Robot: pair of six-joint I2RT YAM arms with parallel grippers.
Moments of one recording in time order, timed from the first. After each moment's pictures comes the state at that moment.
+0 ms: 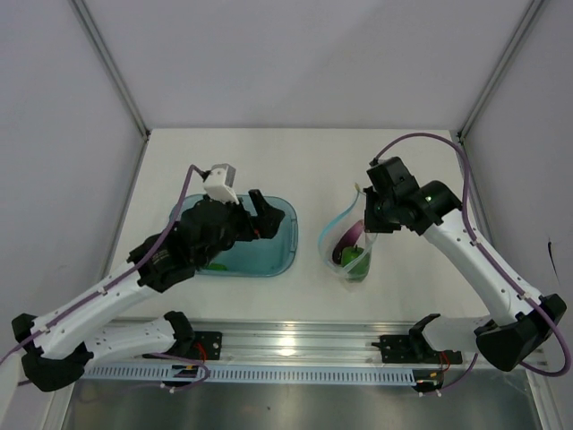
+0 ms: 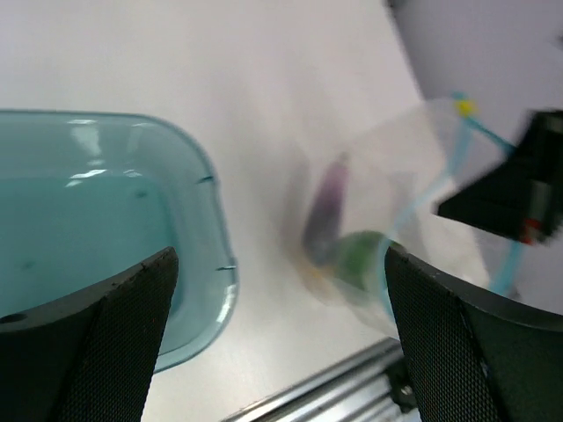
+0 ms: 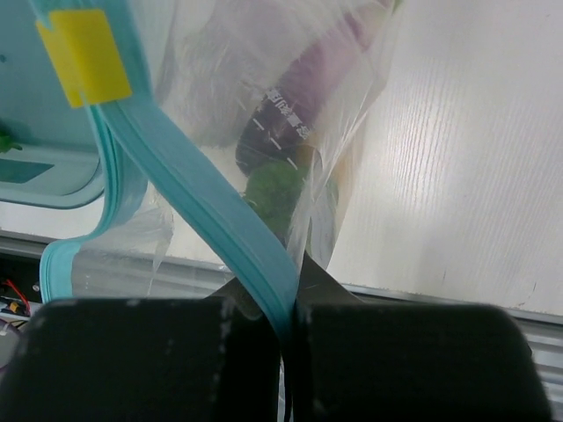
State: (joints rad) left arm -0.99 0.92 1.07 -0.46 -0.39 -0.65; right arm 0.59 1.27 1.40 -1.12 0.13 0.52
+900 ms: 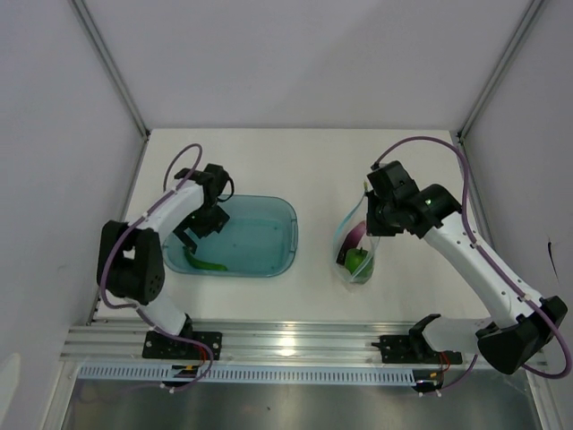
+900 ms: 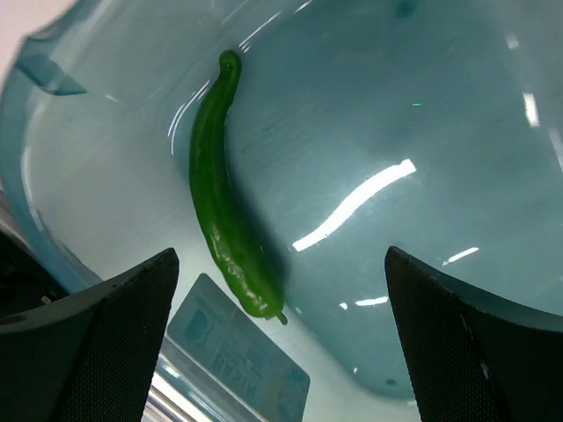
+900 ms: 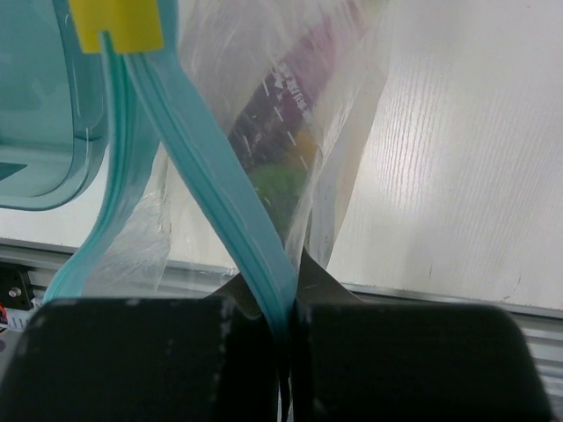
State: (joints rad) left arm -0.26 1.61 1.22 -1.16 -0.40 -1.16; right arm 0.59 1.25 1.36 -1.12 0.15 0.51
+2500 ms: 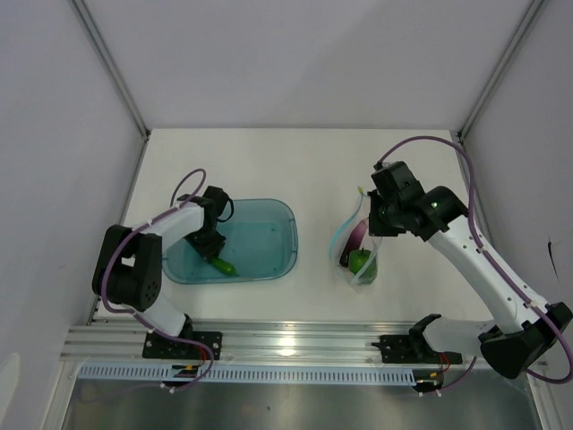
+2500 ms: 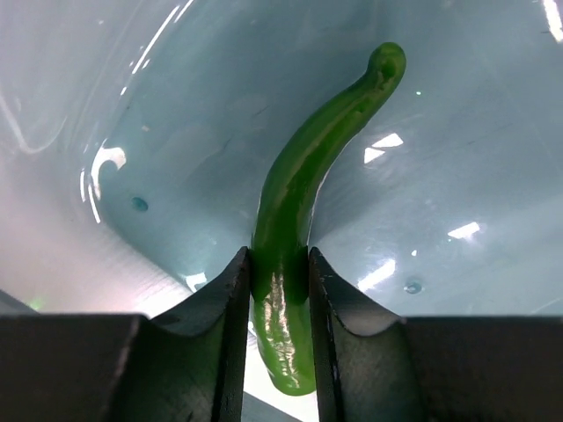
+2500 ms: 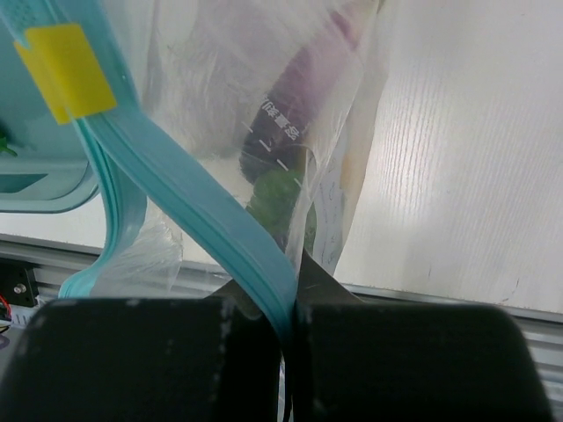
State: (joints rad) left arm -0.26 1.60 0.94 -0.88 -0.30 -1.11; right arm 0.59 1.22 1.37 -1.13 0.15 0.50
